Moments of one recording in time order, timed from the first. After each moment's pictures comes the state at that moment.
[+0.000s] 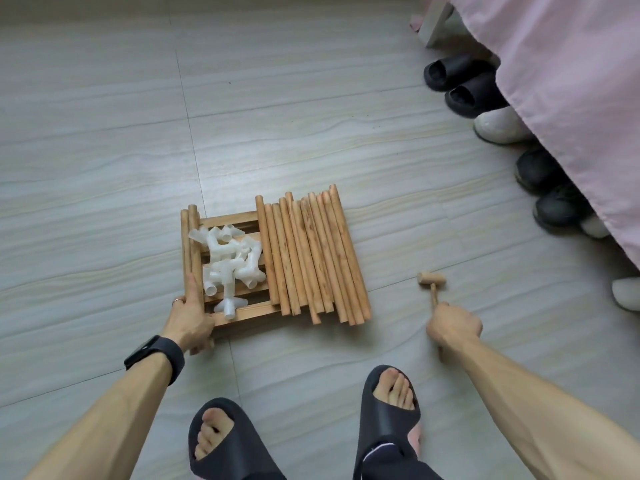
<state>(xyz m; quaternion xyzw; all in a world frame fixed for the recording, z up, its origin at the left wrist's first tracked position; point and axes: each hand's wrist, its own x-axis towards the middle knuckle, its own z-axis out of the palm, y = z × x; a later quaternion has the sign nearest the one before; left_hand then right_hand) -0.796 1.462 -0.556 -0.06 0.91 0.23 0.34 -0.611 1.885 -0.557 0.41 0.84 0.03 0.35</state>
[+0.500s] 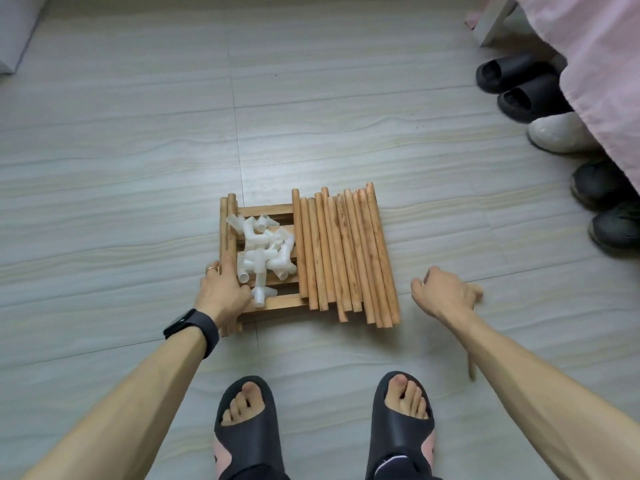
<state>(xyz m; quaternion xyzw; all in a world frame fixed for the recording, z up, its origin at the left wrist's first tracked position) -0.798 1.474 -0.533 -0.05 0.94 0.22 0.27 -0.691 1.844 -0.549 0.34 0.92 -0.05 0.21</state>
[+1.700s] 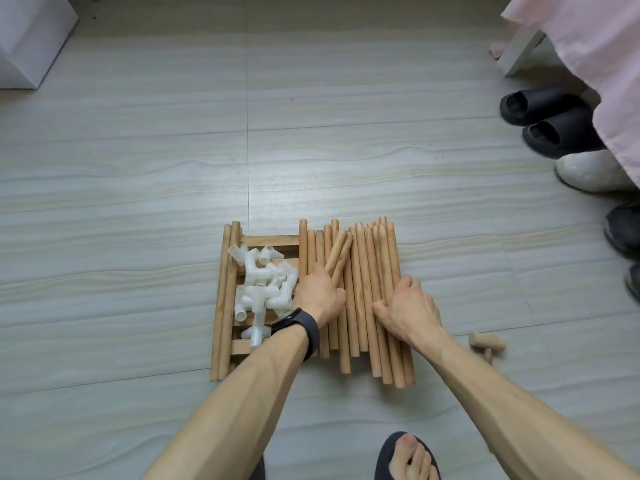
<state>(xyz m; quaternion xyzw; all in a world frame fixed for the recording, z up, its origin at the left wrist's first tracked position) -0.827 1.634 -0.534 0.00 0.93 0.26 0.28 -0.762 1.799 -0.553 0.24 0.94 -0.13 0.19</state>
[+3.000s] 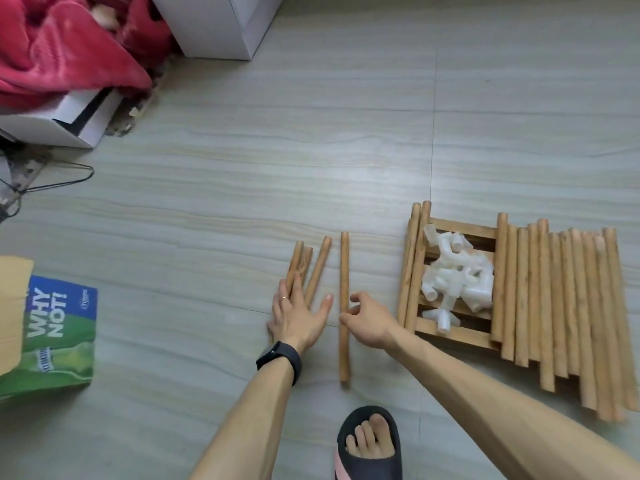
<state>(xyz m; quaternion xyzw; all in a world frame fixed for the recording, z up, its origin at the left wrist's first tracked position) -0.763 1.283 -0.588 -0.24 0.91 0.26 0.23 -0.787 1.442 -0.560 0.07 0.82 -0.39 0.40</state>
